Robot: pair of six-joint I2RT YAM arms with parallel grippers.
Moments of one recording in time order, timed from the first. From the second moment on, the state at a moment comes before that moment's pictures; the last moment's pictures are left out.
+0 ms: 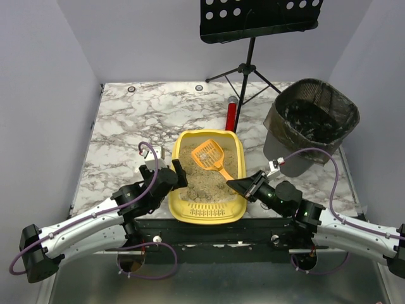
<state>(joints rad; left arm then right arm) -1.00 0.75 0.58 -0.51 -0.69 -0.88 1.06 0.60 0.23 0.22 0.27 1.31</state>
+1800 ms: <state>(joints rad) -1.00 0.61 0.52 -0.53 -0.70 -0.94 1.06 0.62 0.53 -0.05 0.31 1.28</state>
